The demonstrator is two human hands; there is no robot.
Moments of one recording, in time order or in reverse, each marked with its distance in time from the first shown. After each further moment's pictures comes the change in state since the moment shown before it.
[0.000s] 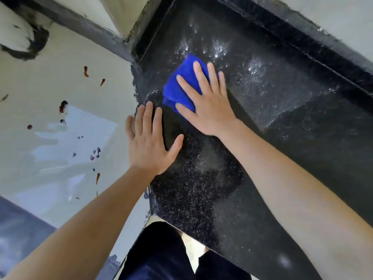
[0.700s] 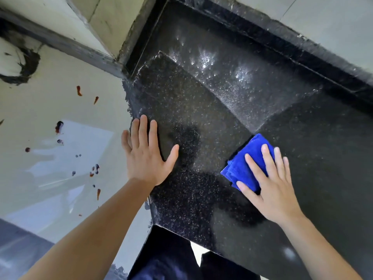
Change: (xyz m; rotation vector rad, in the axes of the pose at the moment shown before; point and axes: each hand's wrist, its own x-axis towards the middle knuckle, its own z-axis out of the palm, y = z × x) left_hand 0.002 0.002 -0.006 0.045 -0.063 -0.025; right_hand -0.235 0.055 0.019 0.071 -0.094 0.304
